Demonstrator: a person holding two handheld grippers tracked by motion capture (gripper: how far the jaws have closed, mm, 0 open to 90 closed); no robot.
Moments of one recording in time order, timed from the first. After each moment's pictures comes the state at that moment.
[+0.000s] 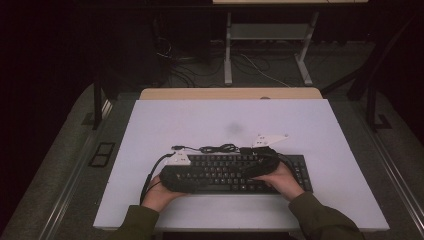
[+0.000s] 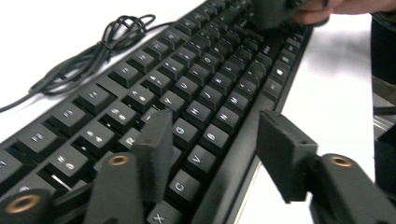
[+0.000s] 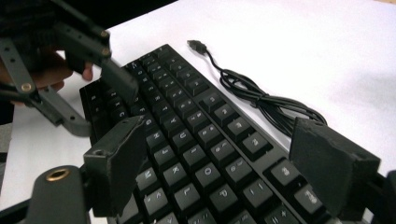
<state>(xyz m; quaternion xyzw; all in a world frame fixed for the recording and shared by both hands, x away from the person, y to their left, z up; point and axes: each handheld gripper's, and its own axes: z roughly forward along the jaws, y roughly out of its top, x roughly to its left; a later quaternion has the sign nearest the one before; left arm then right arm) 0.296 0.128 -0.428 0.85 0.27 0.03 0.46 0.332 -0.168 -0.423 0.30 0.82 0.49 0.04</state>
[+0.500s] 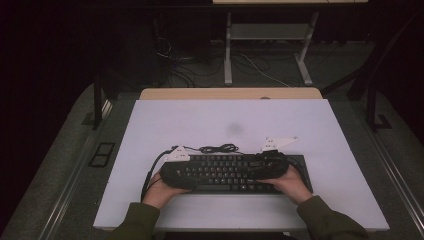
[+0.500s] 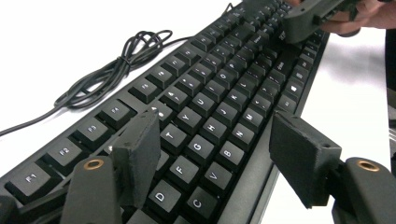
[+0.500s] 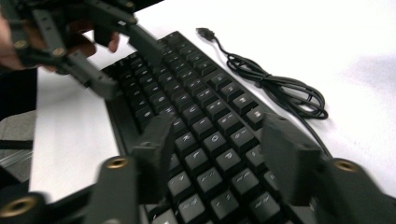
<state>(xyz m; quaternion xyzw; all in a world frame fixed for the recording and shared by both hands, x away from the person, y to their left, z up) 0.303 0.128 -0.423 0.84 0.28 0.04 0.46 0.319 -0.190 -0.419 0.29 0.82 0.49 0.02</state>
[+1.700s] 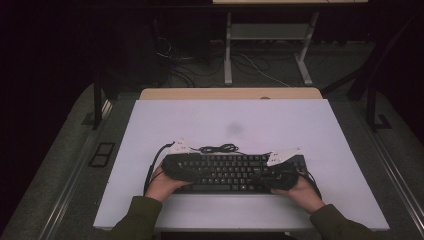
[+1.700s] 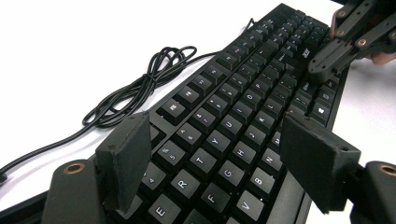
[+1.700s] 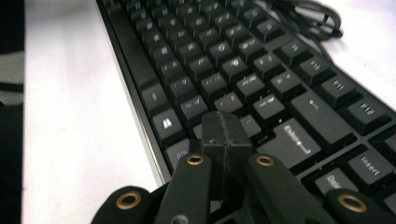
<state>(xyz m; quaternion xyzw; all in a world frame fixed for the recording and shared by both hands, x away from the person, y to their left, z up) 0.319 0.124 -0.422 0.83 0.29 0.06 0.47 0.299 -0.210 -0.438 0.26 0.88 0.41 0.02</state>
